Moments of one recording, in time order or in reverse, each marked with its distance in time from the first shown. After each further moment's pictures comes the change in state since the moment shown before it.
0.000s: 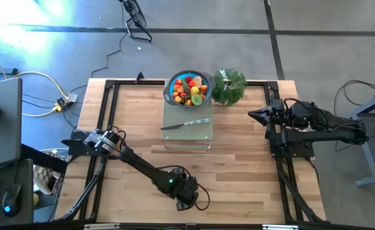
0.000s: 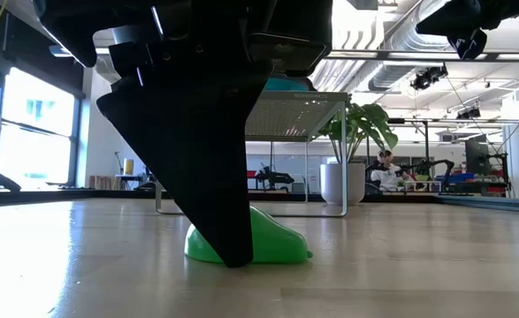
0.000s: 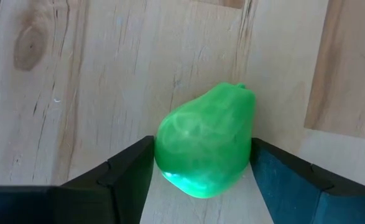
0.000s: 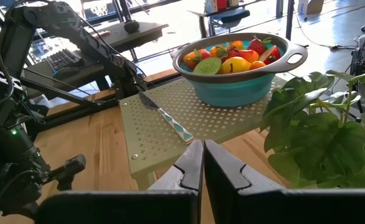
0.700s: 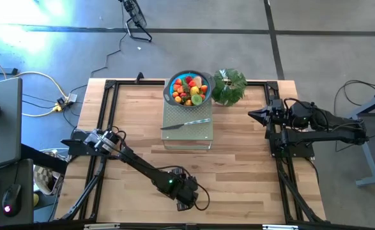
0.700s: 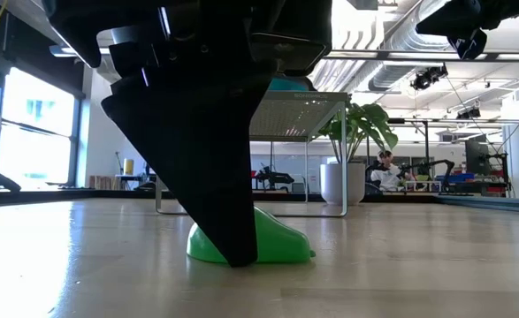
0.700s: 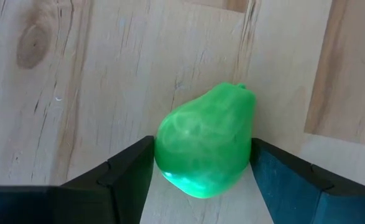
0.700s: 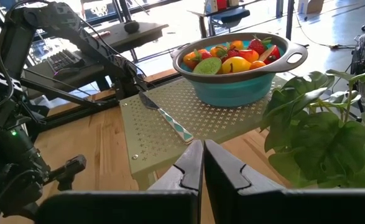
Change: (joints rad) left arm -0.001 0.000 0.000 0.005 -0.029 -0.023; right arm 0.000 0.000 0.000 0.000 0.000 0.004
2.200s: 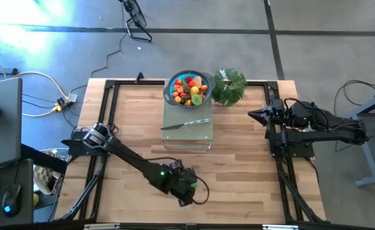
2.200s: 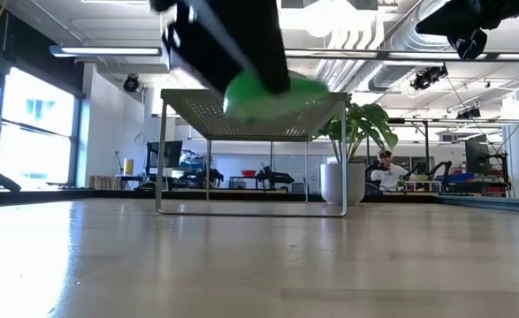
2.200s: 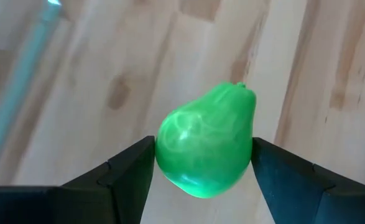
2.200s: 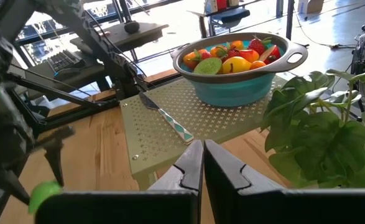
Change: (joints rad) left arm 0.002 -0.177 0.004 -0.053 -0.104 -0.060; right arm 0.000 0.000 0.000 0.000 -0.001 0.003
